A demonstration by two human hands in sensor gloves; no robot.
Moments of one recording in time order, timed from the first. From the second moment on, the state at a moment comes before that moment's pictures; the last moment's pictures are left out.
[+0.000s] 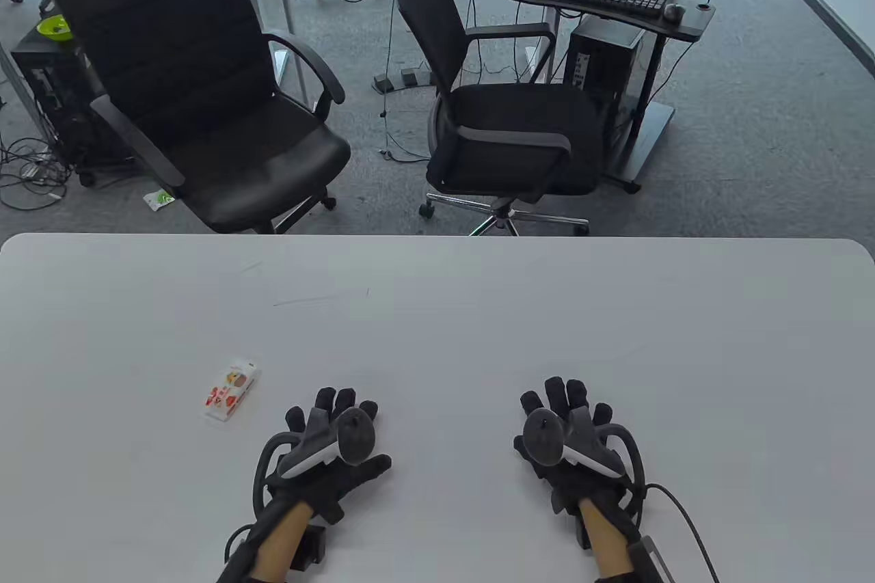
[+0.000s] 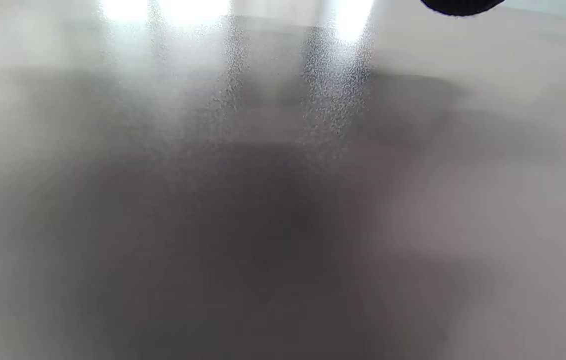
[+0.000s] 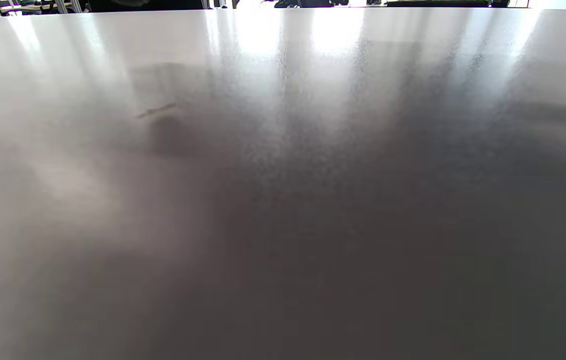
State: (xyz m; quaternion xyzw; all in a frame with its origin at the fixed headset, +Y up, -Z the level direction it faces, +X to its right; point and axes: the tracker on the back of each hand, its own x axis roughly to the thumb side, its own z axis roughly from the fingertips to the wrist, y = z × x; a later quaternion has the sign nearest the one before) left_hand -0.182 -0.771 -0.373 -0.22 -0.11 0.02 0.97; right_hand 0.148 -0.777 -0.374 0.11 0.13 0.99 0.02
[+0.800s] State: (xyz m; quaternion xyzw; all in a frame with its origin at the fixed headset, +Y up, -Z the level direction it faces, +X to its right) left_hand -0.279 -0.737 -0.407 -0.09 0.10 0.06 0.99; right_hand 0.148 -0.778 -0.375 0.11 0.13 0.98 0.03
